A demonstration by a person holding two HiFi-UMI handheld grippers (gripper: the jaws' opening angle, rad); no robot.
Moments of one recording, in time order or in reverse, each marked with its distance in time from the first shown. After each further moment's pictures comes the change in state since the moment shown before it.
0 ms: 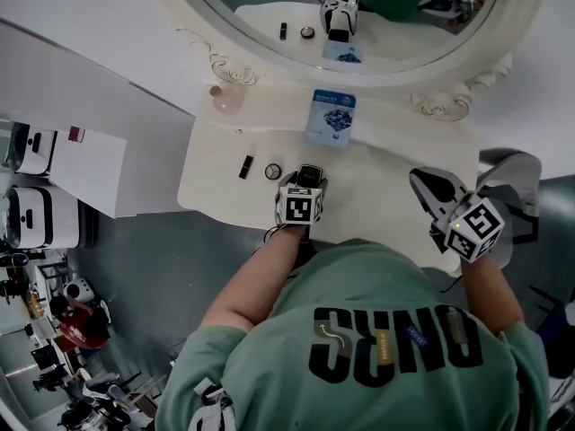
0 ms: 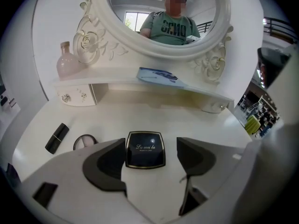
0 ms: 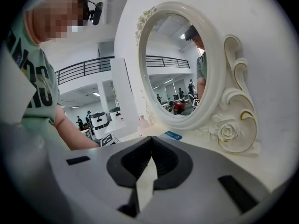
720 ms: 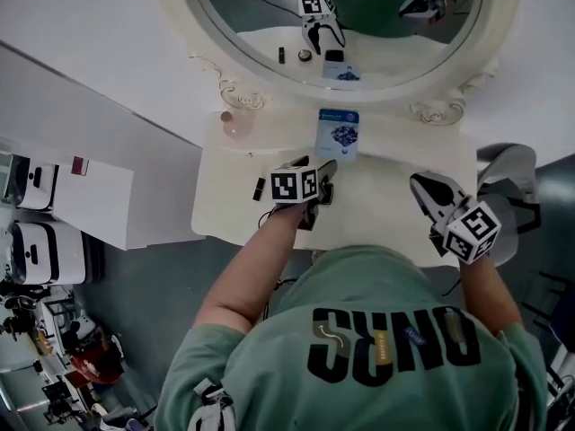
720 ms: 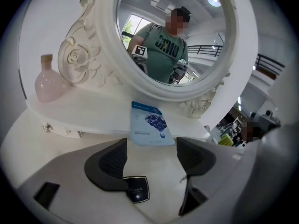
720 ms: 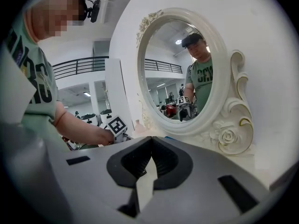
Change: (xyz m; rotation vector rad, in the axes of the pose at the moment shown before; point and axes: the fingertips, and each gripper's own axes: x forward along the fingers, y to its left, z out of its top) left arm -0.043 -0.001 0.120 -0.082 -0.096 -0.296; right arm 0.011 0.029 0.019 0.002 -0.046 -0.125
